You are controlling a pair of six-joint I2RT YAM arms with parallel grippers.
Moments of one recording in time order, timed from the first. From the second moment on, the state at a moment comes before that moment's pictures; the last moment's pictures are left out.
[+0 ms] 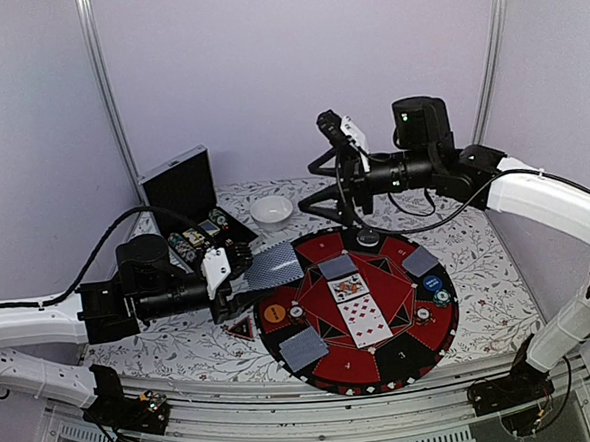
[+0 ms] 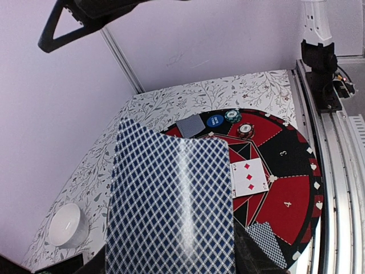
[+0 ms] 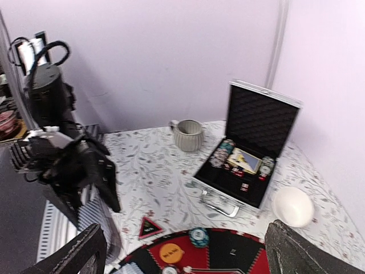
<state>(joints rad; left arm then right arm) -1.04 1.02 0.61 0.18 0.07 0.39 0.77 1.50 1.44 -0.24 -0.53 -0.19</state>
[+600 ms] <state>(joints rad) -1.04 1.01 0.61 0.19 0.04 0.40 0.95 1.66 1.40 -0.22 -0.40 -0.11</state>
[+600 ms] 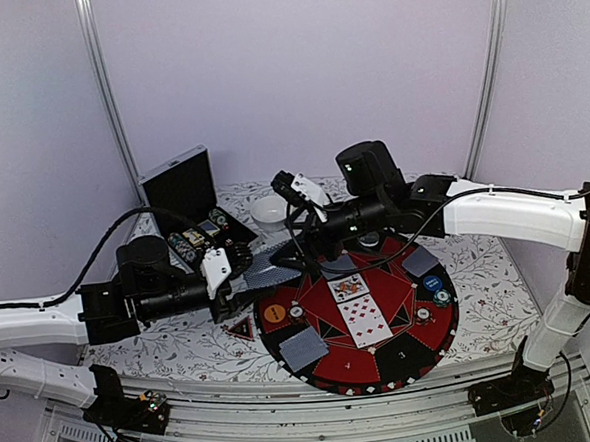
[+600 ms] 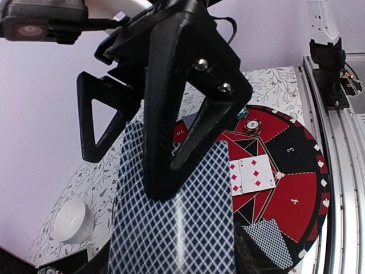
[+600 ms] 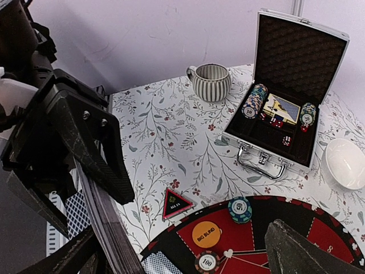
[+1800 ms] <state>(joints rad) -1.04 1.01 0.60 0.19 0.02 0.41 0.93 1.55 1.42 -0.44 -0.40 -0.17</state>
